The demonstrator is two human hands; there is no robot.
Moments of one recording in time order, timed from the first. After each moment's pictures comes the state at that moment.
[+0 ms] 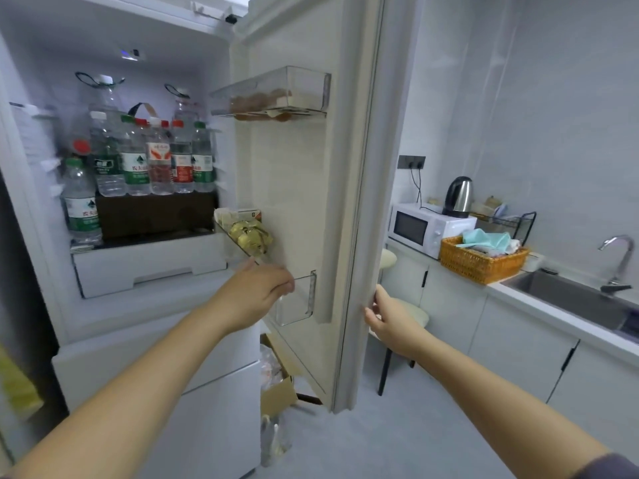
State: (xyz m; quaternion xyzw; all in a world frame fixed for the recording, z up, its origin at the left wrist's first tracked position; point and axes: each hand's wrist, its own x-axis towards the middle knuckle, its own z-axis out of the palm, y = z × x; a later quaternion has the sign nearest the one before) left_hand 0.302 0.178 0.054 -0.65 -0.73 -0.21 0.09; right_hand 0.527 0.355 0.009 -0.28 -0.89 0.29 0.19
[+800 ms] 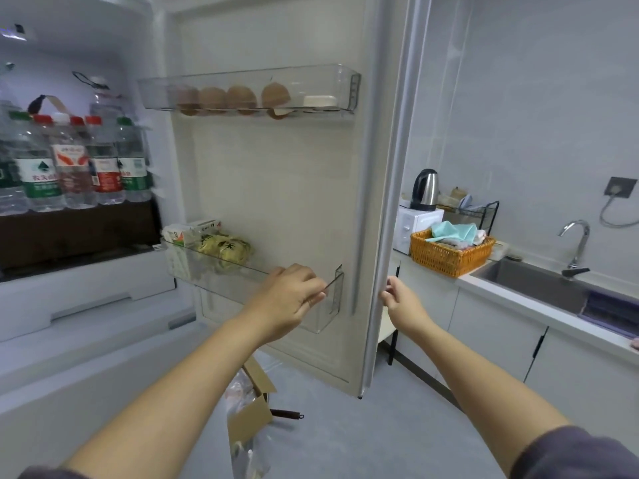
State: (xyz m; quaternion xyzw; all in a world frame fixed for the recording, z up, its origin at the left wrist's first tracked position) left_hand 0.330 0.325 0.040 -0.73 -0.62 -0.23 0.17; right_hand 0.532 0.496 0.000 -0.40 -0.80 0.34 0.29
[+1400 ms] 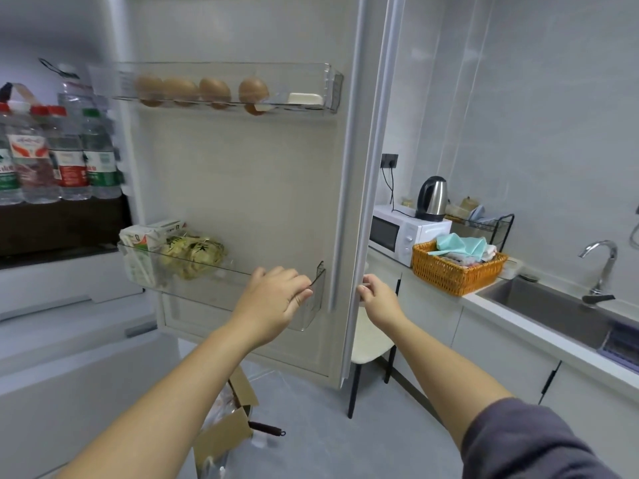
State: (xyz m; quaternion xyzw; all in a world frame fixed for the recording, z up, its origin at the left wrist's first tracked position) left_hand 0.359 0.430 0.030 -0.65 -0.69 -0.23 0.23; right_hand 0.515 0.616 -0.003 -0.38 -0.79 0.37 0.30
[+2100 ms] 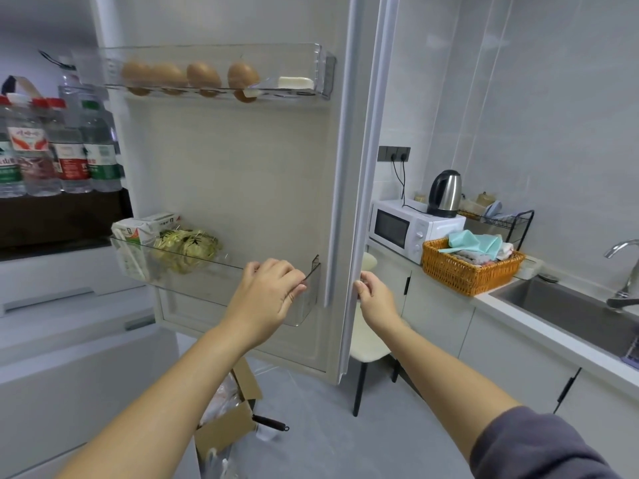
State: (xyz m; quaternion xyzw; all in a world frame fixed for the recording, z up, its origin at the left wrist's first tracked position) left_hand 0.365 0.447 0.020 -0.61 -0.70 -0.26 0.27; right_hand 0.506 0.646 -0.025 -0.35 -0.78 0.40 0.33
